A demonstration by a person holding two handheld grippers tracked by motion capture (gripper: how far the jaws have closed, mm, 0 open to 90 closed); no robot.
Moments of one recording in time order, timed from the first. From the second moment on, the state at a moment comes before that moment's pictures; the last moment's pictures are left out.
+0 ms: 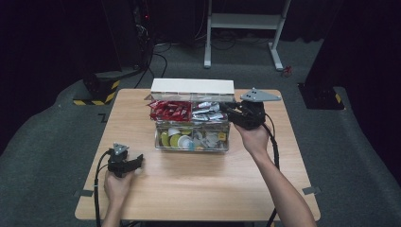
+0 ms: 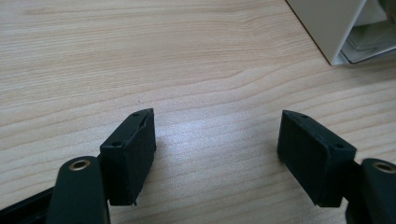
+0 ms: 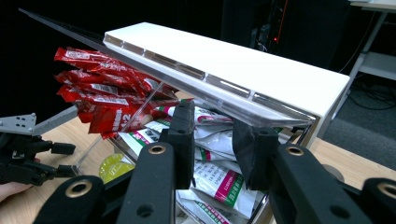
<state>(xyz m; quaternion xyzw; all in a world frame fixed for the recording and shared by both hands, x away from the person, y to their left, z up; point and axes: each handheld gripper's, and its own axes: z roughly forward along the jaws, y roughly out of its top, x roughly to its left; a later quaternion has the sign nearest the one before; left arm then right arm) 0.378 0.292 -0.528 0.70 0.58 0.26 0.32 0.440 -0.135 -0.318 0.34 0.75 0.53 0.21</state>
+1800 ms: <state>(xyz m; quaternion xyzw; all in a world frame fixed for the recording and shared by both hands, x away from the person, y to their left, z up) 0.371 0.258 -0.354 0.69 0.45 0.24 0.52 0.452 -0.131 -0.313 0.35 0.76 0.51 0.21</state>
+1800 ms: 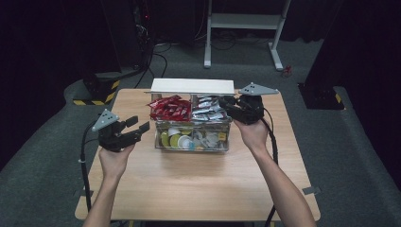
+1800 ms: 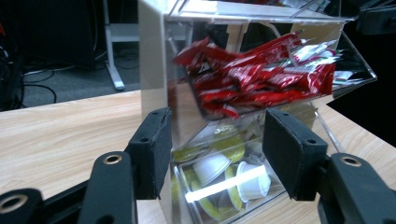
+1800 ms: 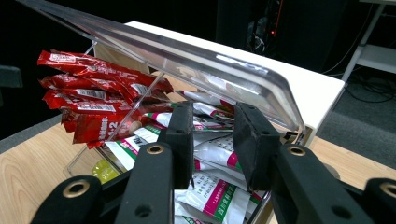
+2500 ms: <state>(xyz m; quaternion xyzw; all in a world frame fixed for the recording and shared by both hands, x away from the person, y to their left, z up) 0.409 0.237 -0.335 0.68 0.47 0.22 0.52 0.455 -0.130 -0.311 0.35 0.76 0.51 0.21</state>
